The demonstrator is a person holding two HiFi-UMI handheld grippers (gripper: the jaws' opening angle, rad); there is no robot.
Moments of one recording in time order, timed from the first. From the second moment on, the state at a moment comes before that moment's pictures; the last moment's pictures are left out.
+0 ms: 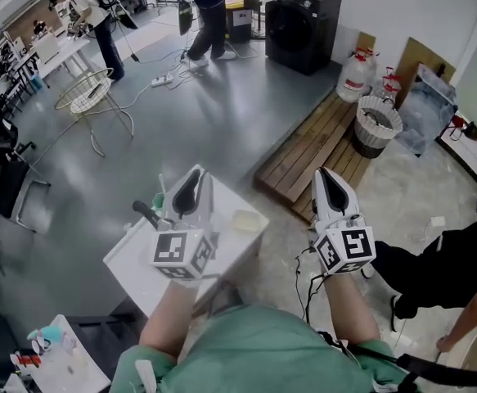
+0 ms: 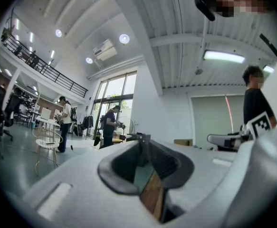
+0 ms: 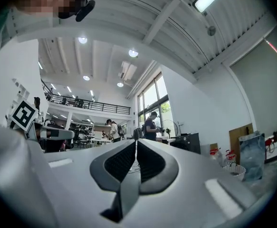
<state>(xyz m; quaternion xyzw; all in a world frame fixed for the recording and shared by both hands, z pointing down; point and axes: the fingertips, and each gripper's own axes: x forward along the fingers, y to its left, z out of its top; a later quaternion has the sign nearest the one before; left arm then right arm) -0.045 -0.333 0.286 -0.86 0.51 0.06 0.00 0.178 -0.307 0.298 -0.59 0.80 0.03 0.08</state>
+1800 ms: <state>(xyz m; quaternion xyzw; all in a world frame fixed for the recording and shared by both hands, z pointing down) -0.057 -0.355 0.309 -0.85 0.52 0.04 -0.01 0.166 -0.326 0.315 -0.59 0.80 0.02 0.08</state>
